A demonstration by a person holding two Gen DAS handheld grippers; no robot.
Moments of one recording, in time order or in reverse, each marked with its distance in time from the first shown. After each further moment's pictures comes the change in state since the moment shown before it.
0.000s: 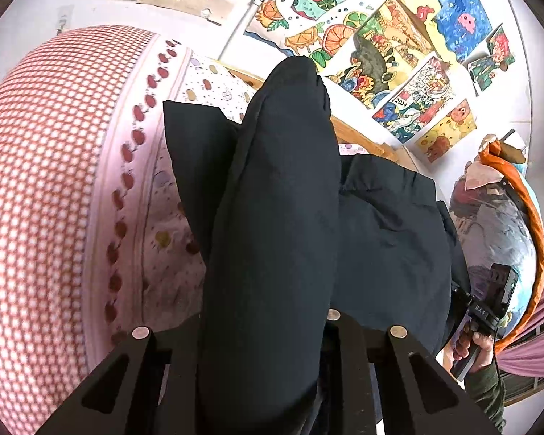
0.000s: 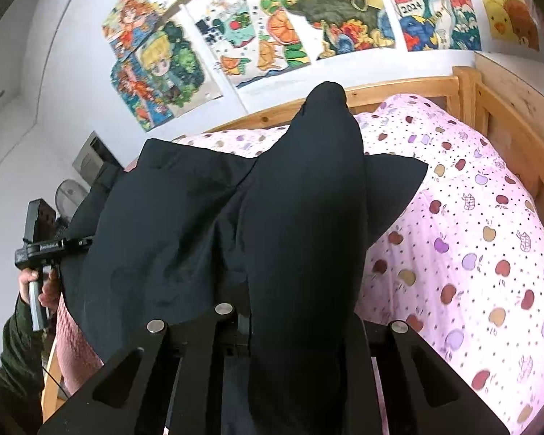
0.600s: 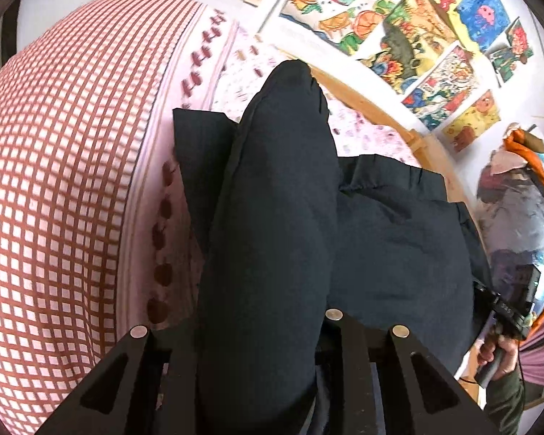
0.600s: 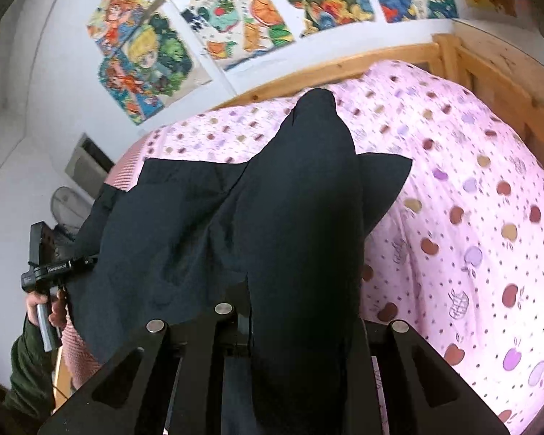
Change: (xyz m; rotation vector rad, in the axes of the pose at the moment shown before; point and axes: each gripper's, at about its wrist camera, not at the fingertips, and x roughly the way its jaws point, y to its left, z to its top) left arm 0.017 0.036 -0.051 -0.025 0.021 0.109; right arm 0.004 0.000 -0.058 0.104 0.033 -0.067
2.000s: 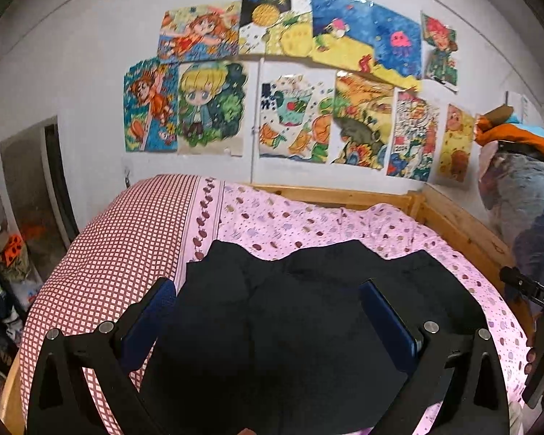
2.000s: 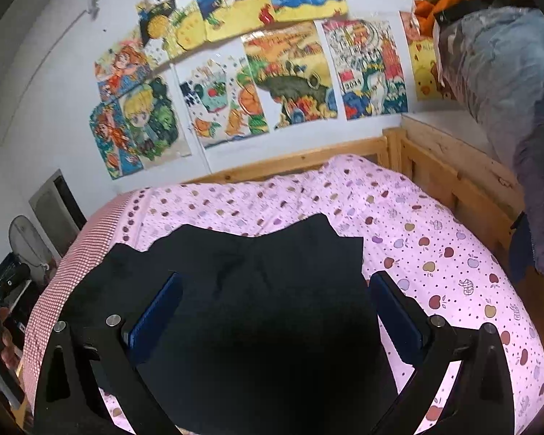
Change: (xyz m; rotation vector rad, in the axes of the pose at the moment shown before) left arm -0.137 -0.139 -0.086 0.295 -0.558 0.272; right arm -0.112 0.066 -0.036 -0.074 -0.387 -0.218
